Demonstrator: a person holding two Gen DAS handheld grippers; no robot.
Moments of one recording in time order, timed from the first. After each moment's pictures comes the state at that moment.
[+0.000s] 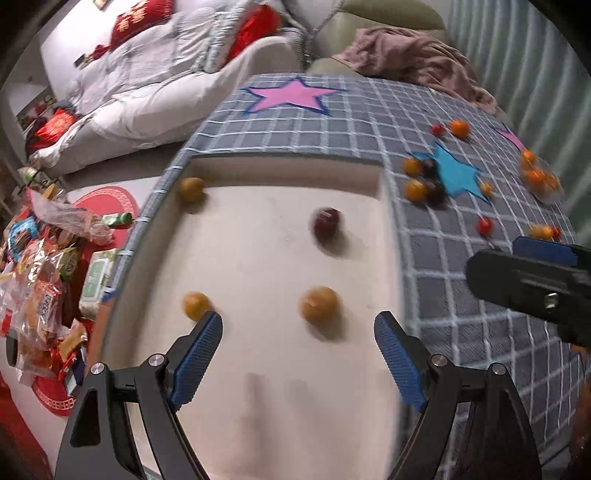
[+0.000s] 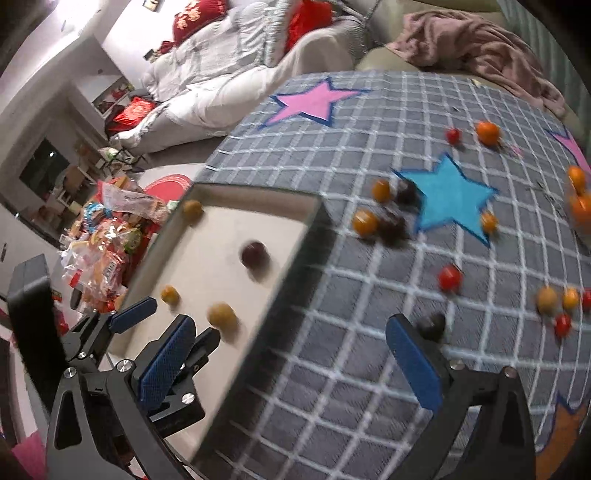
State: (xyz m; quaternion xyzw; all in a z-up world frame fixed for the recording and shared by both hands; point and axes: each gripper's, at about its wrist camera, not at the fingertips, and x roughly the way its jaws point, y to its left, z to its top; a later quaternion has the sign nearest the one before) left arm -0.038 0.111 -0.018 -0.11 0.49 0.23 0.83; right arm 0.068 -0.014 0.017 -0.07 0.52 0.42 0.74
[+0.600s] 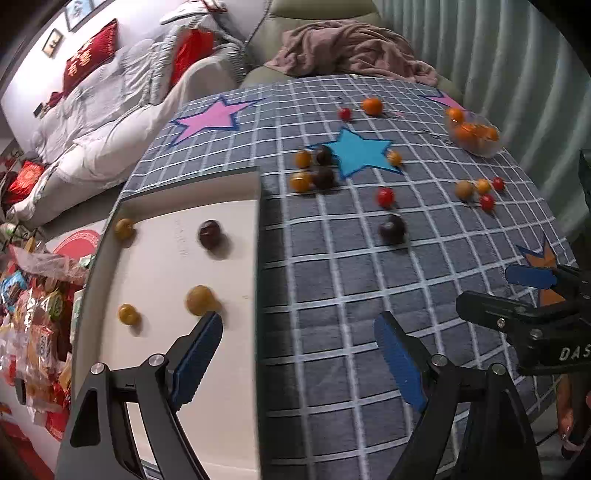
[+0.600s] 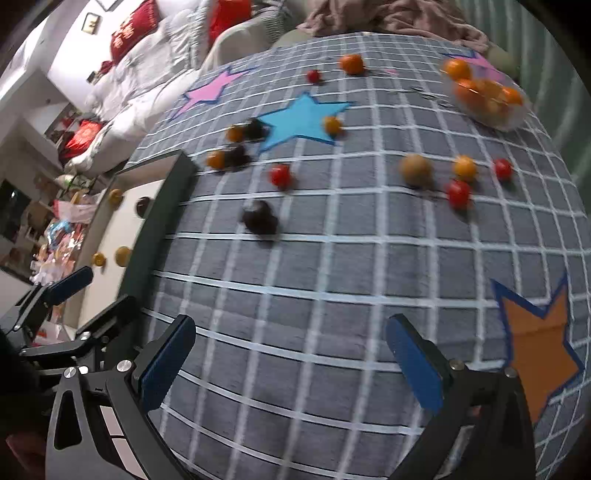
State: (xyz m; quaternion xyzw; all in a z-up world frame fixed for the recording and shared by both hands) left arm -0.013 0.018 0.001 -0.05 0.50 0.16 0.85; right arm 0.084 -0.147 -0.018 -0.04 0.56 0.32 0.77
